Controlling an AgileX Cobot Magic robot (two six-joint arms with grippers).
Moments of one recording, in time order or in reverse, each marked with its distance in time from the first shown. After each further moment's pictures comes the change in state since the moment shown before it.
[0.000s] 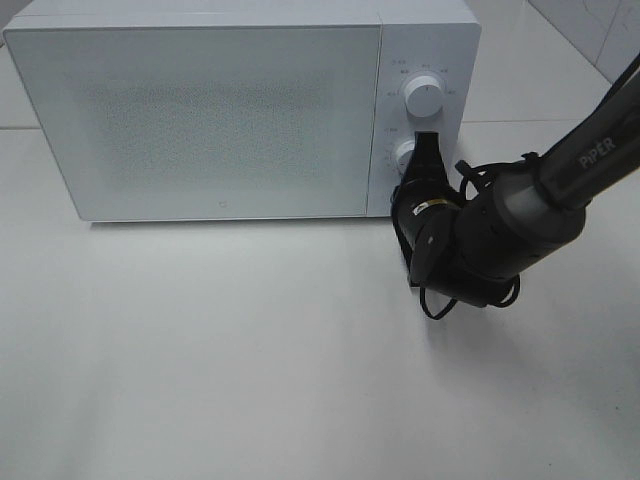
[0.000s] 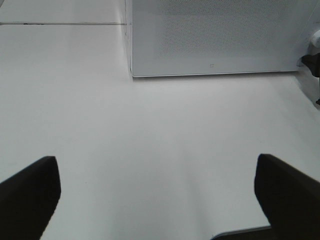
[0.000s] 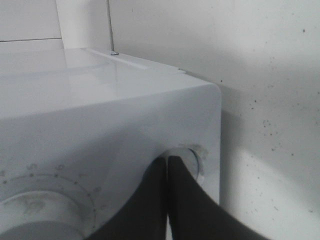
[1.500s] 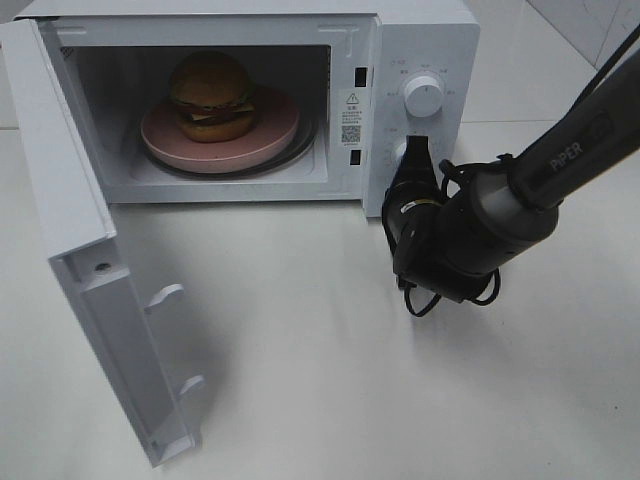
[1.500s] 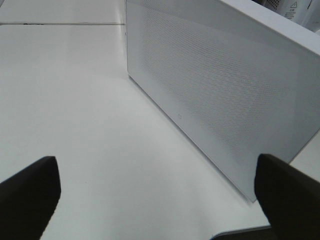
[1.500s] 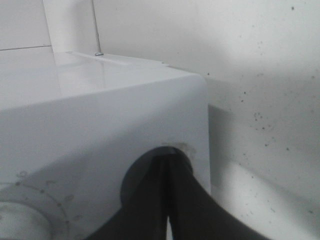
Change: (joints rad) left arm 0.000 0.000 0.000 0.000 0.000 0.000; right arm 0.006 0.049 -0.073 0.061 0.038 -0.021
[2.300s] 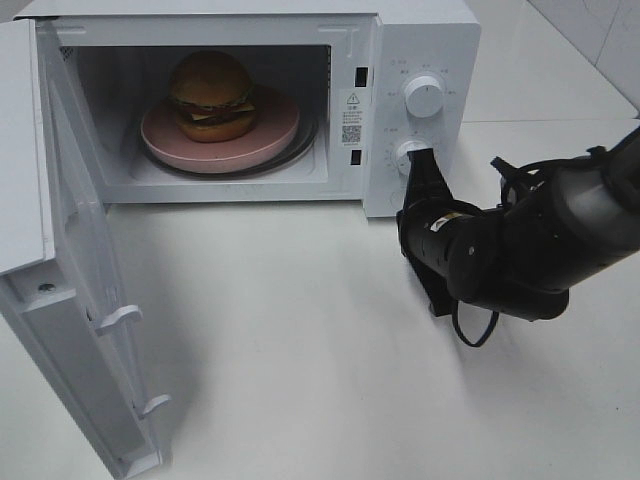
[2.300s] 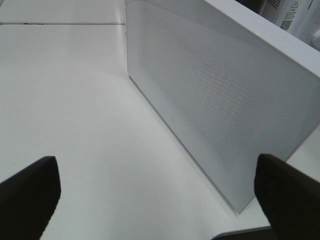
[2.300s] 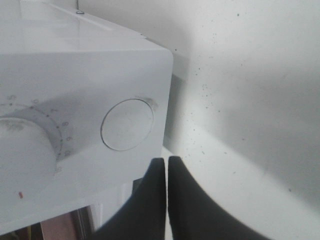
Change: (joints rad) left arm 0.000 0.000 0.000 0.000 0.000 0.000; right arm 0.009 -0.207 0.245 -0.150 0.118 -0.087
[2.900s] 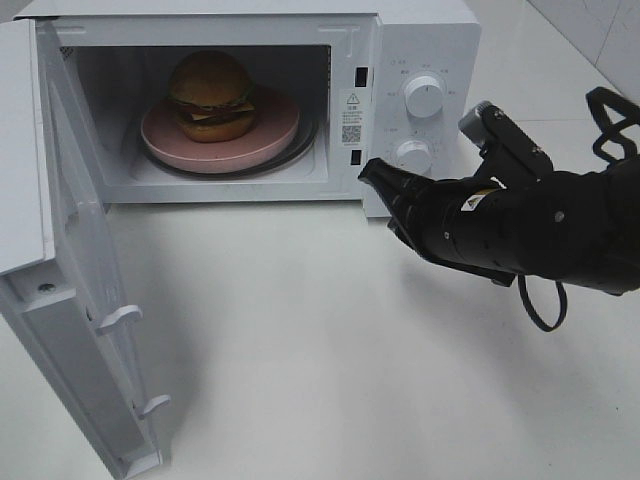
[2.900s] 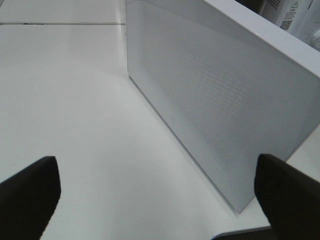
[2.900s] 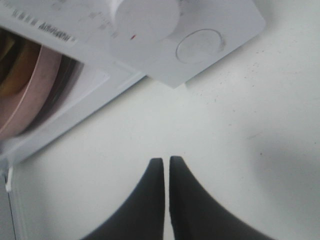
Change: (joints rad) left arm 0.000 0.000 0.000 0.000 0.000 0.000; right arm 0.000 -0.270 0.088 -0.117 0.295 -0.692
